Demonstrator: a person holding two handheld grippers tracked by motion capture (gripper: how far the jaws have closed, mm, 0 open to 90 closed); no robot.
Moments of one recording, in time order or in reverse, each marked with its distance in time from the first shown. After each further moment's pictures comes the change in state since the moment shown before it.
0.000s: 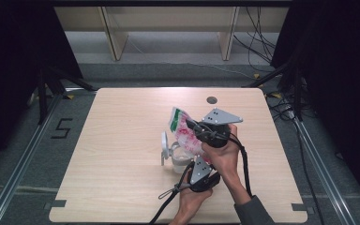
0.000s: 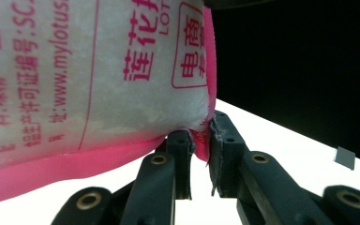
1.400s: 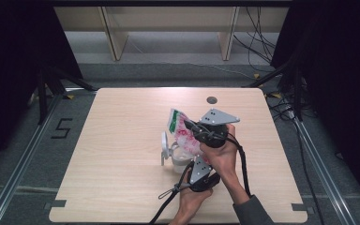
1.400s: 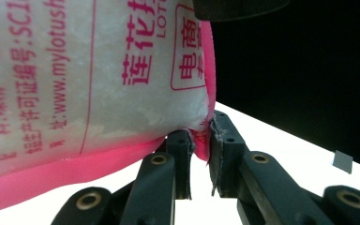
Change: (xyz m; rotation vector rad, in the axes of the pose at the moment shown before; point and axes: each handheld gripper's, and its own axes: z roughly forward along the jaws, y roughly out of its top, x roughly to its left) left arm -0.001 0.001 0.000 -0.012 -0.002 -0.008; right arm 0.003 0.001 0.003 0.025 0.017 -0.017
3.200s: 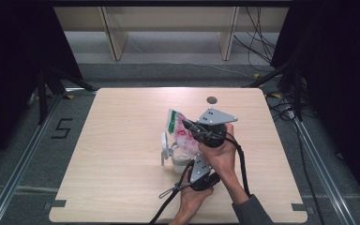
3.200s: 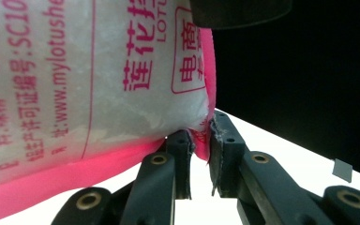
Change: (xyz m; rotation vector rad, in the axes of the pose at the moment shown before) left arm 0.001 0.004 0.002 -0.022 -0.002 -0.011; right arm 0.004 0.004 0.001 0.009 0.008 -0.019
